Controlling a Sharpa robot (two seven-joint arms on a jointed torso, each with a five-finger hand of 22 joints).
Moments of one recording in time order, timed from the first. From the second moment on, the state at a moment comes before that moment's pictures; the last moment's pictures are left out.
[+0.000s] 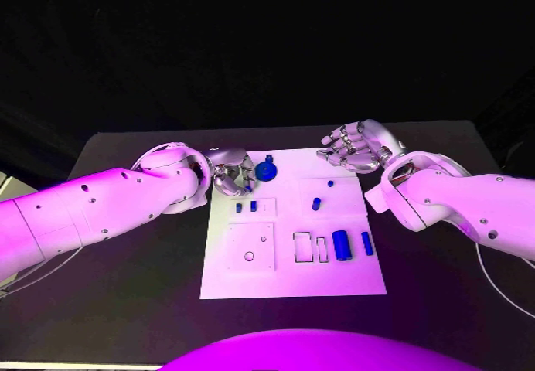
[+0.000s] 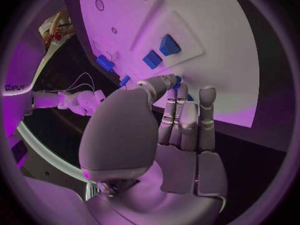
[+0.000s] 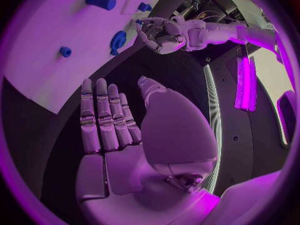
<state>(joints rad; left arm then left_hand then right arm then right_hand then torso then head) 1.19 -0.69 -0.02 1.35 -1.38 -0.05 -0.04 1.46 -0.22 0.63 0.03 0.25 0.98 0.14 0.37 0.32 1.01 0.09 0.58 0.18 1.31 0.00 1.41 0.95 0.17 0.98 0.11 1.17 0.89 1.26 -0.90 -0.13 1.65 -0.86 -0.63 -0.04 1.36 -0.17 0.26 0.29 0.22 0.76 0.20 0.35 0.30 0.98 0.16 0.32 0.15 1.10 0.11 0.12 0.41 0.17 1.03 0.23 0.06 0.23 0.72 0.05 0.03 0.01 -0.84</state>
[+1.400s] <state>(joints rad) 1.19 -0.69 -0.04 1.33 -1.35 -0.05 -0.04 1.42 -0.23 0.62 0.02 0.26 0.95 0.15 0.31 0.33 1.03 0.07 0.56 0.19 1.29 0.01 1.42 0.92 0.17 0.93 0.12 1.13 0.85 1.25 -0.90 -0.13 1.65 -0.86 -0.63 -0.04 1.36 -0.17 0.26 0.29 0.22 0.76 0.20 0.35 0.29 0.98 0.16 0.32 0.14 1.10 0.11 0.12 0.40 0.17 1.03 0.23 0.06 0.22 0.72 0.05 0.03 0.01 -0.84</state>
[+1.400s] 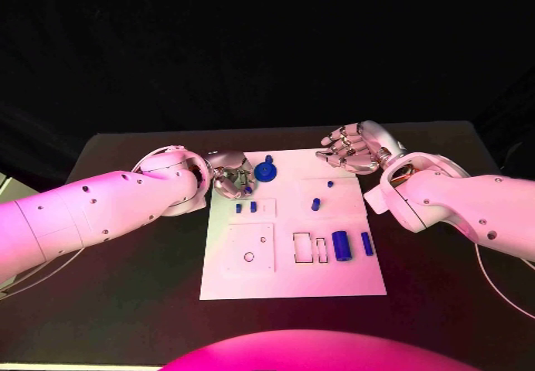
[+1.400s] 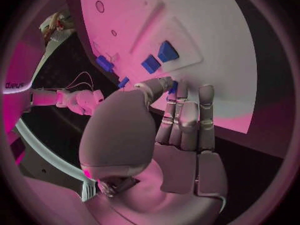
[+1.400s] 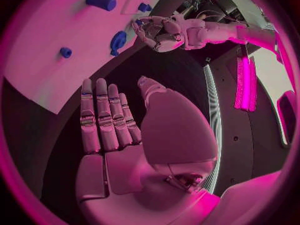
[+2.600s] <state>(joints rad) 1.19 -0.70 -0.04 1.35 -1.33 -0.05 -0.04 1.35 -0.26 0.58 0.05 0.26 0.84 0.13 0.22 0.30 1.03 0.06 0.58 0.23 1.28 0.00 1.43 0.92 0.17 0.91 0.12 1.09 0.81 1.25 -0.90 -0.13 1.63 -0.86 -0.64 -0.04 1.39 -0.18 0.24 0.28 0.22 0.74 0.20 0.36 0.28 0.93 0.18 0.31 0.07 1.06 0.14 0.07 0.35 0.17 0.97 0.25 0.06 0.14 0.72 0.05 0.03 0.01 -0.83</state>
